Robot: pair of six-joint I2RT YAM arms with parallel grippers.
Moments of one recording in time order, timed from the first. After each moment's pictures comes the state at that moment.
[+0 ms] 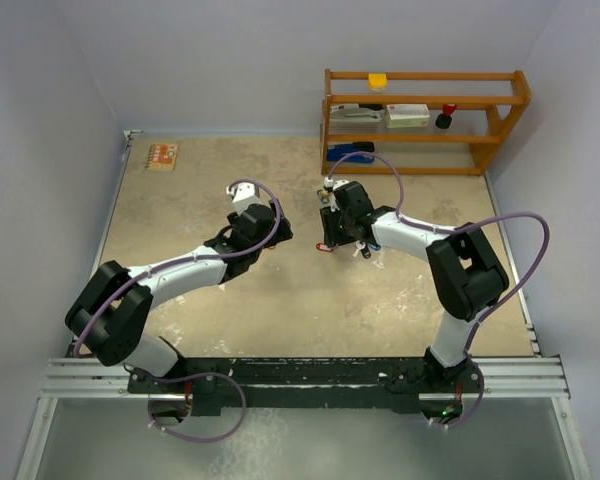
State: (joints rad) left arm -0.68 1.49 0.82 0.09 -0.45 -0.77; right arm 0.54 1.80 1.11 -0.21 0.00 0.23
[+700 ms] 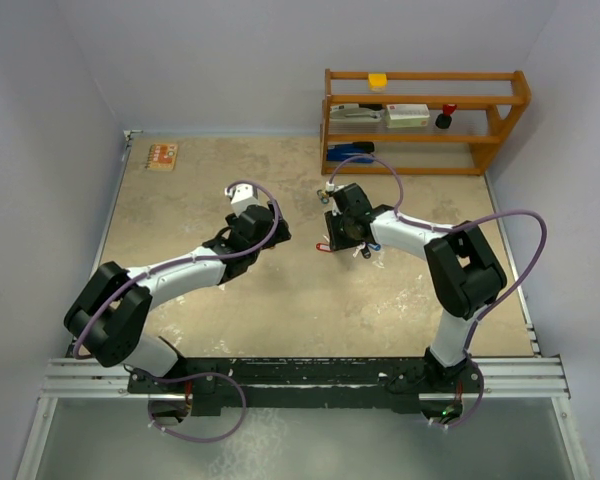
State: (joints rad) left arm -0.67 1.48 0.81 0.09 -0.45 -0.77; right arm 0.54 1.81 1.12 -0.31 0.02 0.25
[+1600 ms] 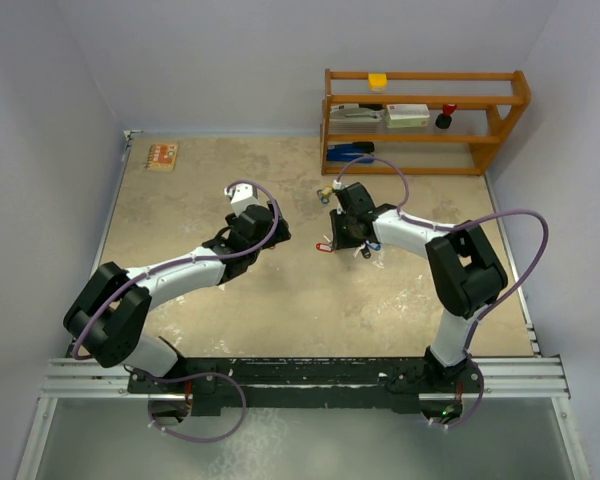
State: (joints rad) left arm -0.67 1.48 0.80 0.09 -0.45 -0.77; right arm 0.52 1.81 1.12 -0.32 0.01 0.34
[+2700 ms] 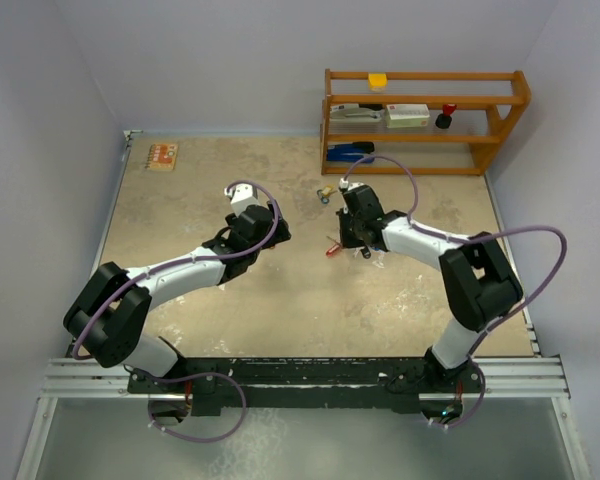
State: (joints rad) left arm -0.67 1.48 0.80 0.09 -0.45 -0.77; right arm 0.51 1.74 1.05 -0.26 0.07 0.31
